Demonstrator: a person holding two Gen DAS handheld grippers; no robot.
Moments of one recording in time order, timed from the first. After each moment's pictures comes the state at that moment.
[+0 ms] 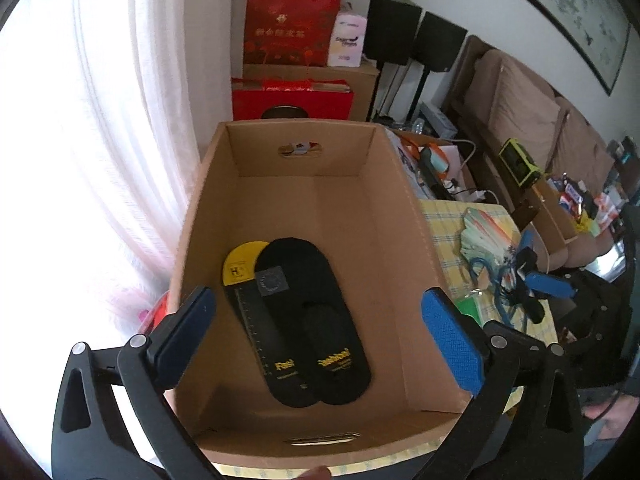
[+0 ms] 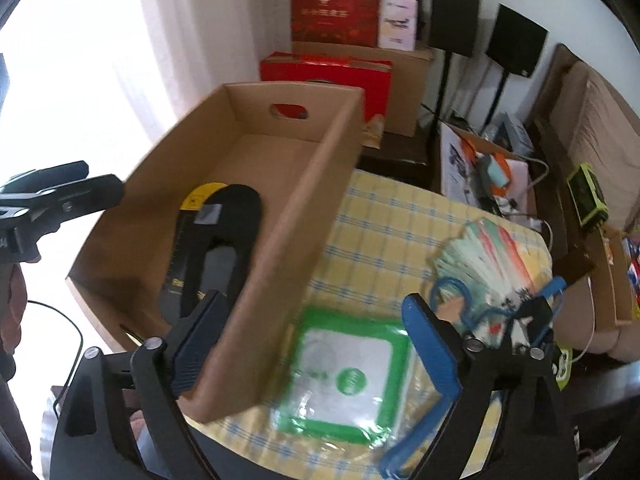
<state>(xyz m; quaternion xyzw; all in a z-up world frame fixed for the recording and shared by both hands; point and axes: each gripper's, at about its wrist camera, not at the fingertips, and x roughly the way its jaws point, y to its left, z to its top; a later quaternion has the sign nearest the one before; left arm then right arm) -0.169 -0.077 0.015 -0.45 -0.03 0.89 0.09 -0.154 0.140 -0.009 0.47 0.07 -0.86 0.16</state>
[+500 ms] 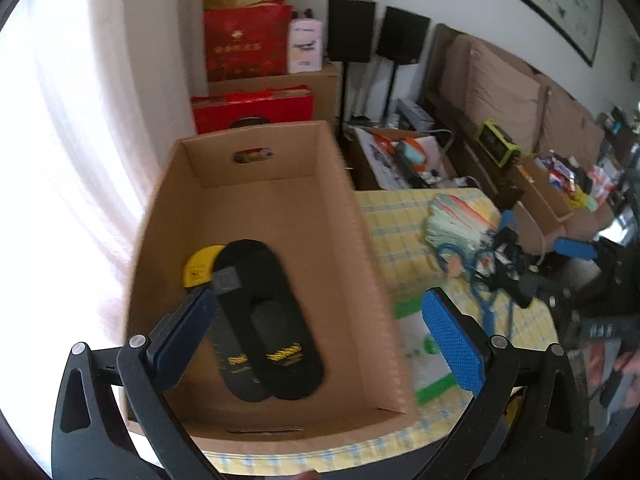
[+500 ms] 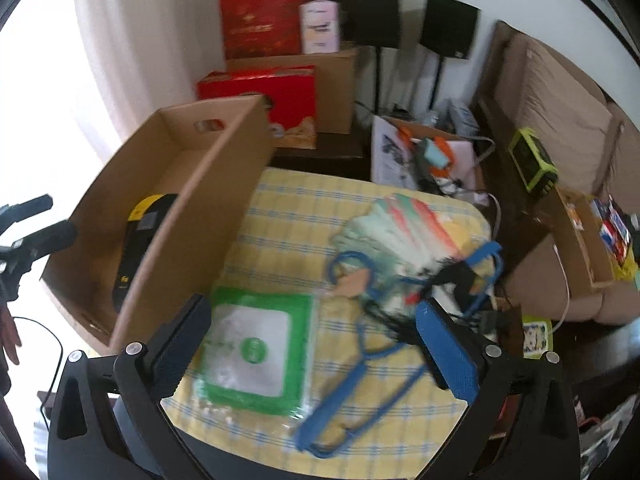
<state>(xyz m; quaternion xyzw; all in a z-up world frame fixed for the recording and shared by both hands) -0.139 -0.006 0.017 -0.43 0.01 0.89 0.11 -0.136 0.248 0.002 0.46 0.03 -0.88 0.09</state>
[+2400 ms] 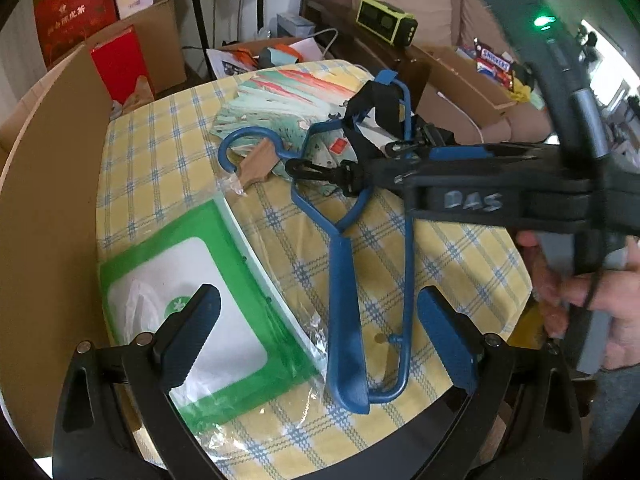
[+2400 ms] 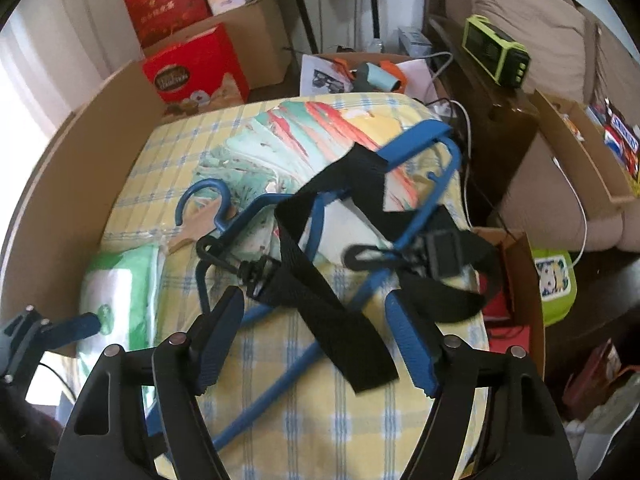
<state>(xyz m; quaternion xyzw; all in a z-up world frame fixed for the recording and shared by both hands) -0.108 0.210 -0.115 -0.52 0.08 0.82 0.24 -0.160 0.369 -0.119 0.51 -0.04 -0.86 0.06</state>
